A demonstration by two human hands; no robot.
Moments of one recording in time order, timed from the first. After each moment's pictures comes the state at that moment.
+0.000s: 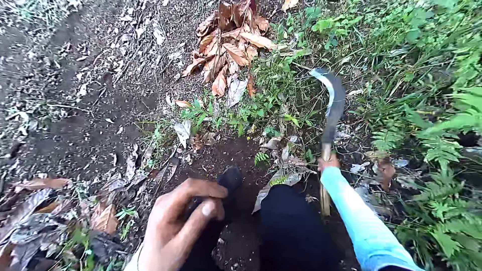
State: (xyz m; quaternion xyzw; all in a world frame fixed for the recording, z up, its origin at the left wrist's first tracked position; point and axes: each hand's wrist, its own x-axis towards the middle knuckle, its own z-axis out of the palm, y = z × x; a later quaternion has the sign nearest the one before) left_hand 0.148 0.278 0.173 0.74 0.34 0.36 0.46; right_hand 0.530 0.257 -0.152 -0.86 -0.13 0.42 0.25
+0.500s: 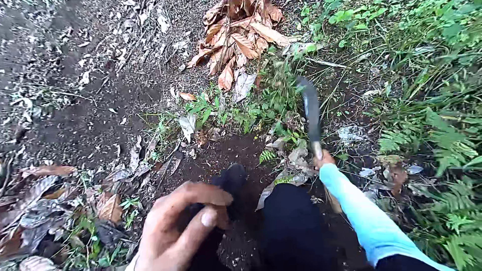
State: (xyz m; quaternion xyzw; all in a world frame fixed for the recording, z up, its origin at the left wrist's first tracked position) left_hand 0.141 0.285 0.181 0.70 0.34 0.39 0.50; right_hand 0.513 0.284 -0.164 -0.84 -0.26 0.46 0.11
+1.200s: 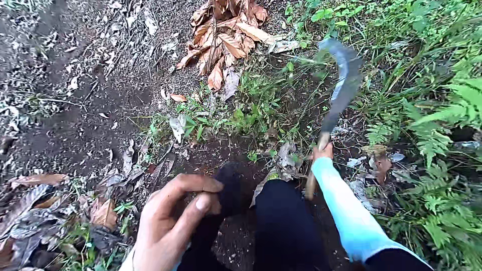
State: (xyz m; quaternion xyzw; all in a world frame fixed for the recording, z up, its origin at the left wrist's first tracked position) left_hand 0.155 0.277 0.175 0.72 0.35 0.38 0.47; right_hand 0.512 0.279 -0.125 -0.87 -0.13 0.38 0.29
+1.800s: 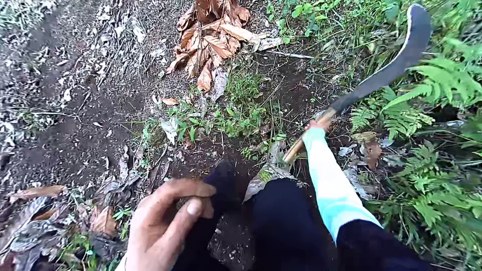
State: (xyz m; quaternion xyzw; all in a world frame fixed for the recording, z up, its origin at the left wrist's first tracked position) left_hand 0.172 0.255 0.173 0.74 0.33 0.36 0.46; right_hand 0.535 0.322 -0.134 -0.86 -0.02 0.35 0.37
